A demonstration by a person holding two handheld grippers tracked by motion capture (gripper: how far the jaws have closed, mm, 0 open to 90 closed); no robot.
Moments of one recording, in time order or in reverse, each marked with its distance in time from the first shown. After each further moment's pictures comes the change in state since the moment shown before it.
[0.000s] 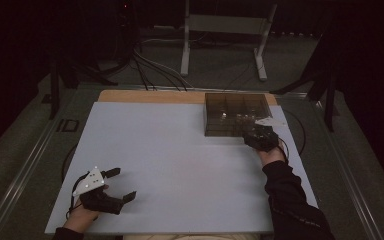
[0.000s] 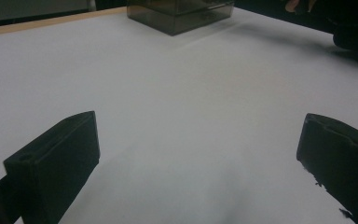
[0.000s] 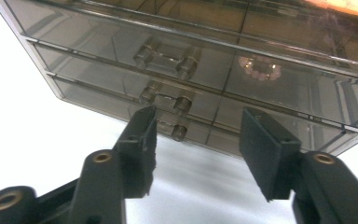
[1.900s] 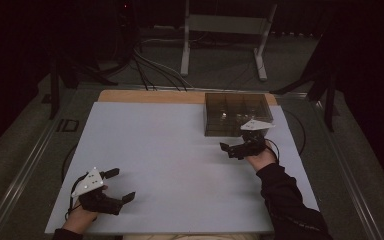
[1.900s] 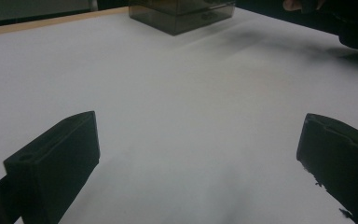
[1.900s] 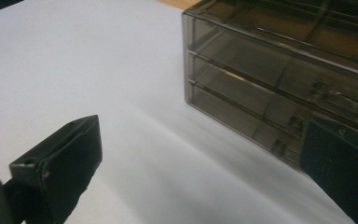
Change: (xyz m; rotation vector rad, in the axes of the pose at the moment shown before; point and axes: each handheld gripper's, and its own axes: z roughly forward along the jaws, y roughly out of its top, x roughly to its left) left arm -0.001 -0.001 -0.002 0.000 0.006 -0.003; right arm 0.043 0.008 -0.012 -0.028 0.352 -0.135
